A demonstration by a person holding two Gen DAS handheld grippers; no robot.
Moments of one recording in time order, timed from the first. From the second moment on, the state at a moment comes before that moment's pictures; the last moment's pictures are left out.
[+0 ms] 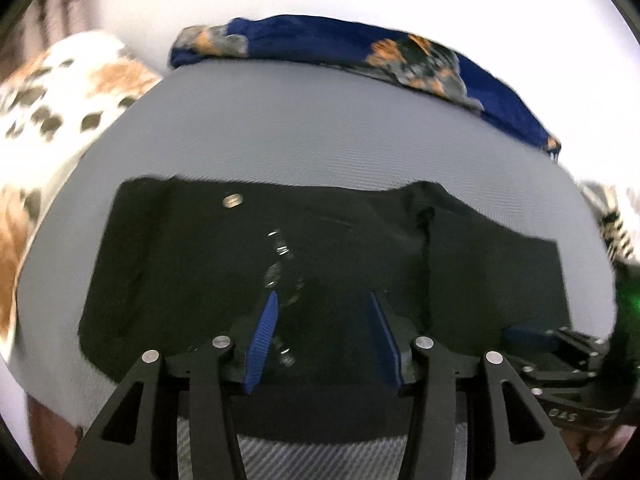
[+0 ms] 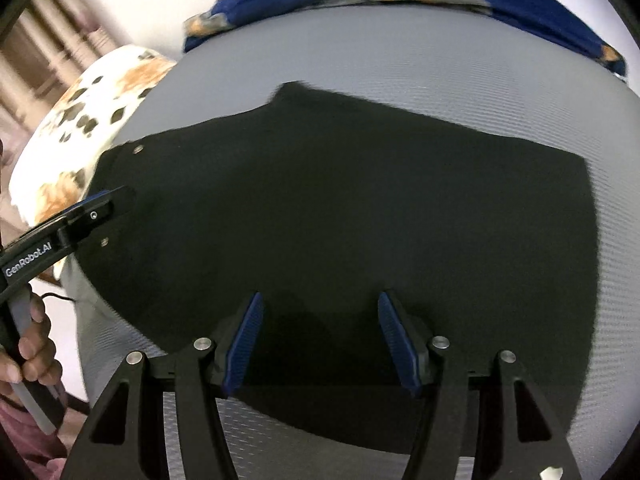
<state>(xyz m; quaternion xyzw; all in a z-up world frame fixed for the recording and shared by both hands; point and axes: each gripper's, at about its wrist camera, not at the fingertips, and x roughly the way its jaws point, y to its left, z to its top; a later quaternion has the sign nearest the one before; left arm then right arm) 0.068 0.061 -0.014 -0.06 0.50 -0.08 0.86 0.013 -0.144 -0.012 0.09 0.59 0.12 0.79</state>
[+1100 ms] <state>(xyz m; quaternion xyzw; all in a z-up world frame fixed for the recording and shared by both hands) 0.000 0.236 -0.086 -0.43 0.47 -0.06 0.77 0.025 -0.096 -0.019 0.07 0.60 0.14 0.78</state>
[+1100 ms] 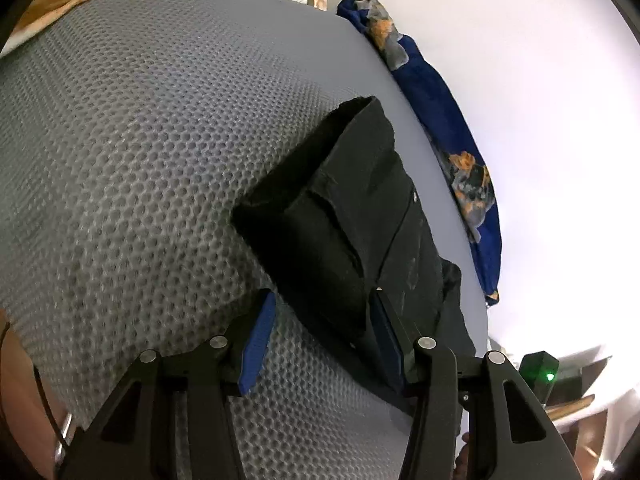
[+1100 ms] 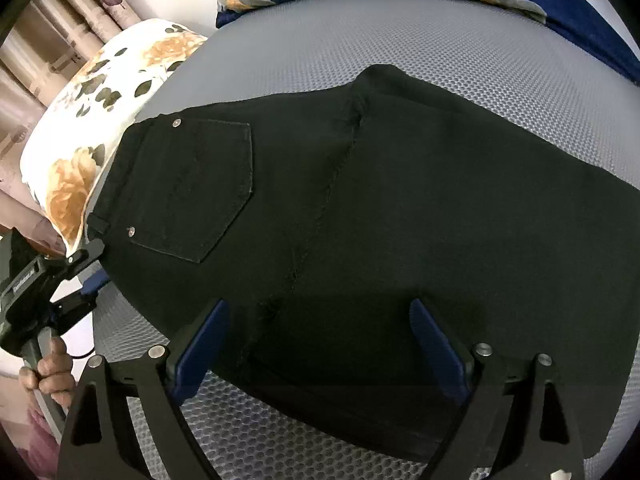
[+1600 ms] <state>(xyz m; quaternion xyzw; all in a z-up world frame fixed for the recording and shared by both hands) 0.017 0.253 -0.097 -0.46 0.43 -0.08 0.77 0.026 -0.093 -0.020 0.08 0.61 0.13 0.78</state>
